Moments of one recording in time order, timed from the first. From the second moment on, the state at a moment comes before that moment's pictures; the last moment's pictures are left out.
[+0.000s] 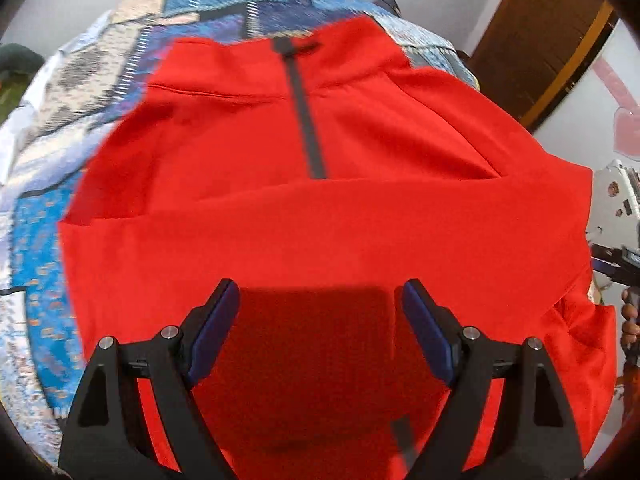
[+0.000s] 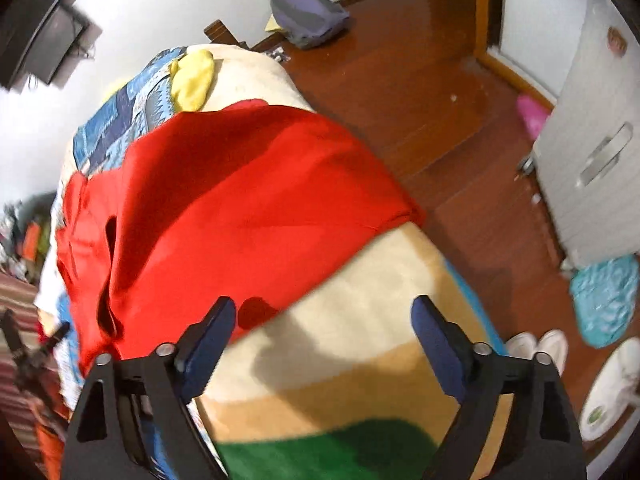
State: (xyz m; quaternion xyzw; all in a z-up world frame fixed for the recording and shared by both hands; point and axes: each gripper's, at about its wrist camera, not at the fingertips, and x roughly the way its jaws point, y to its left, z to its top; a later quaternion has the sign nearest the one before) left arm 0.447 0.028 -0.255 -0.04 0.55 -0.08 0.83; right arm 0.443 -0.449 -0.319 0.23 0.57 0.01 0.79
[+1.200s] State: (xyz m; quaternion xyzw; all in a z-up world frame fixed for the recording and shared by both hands) left arm 0.397 0.022 -0.172 0.00 0.47 -0.08 0.88; right arm 0.451 -0.332 -0.138 0.16 0.41 0.10 0.89
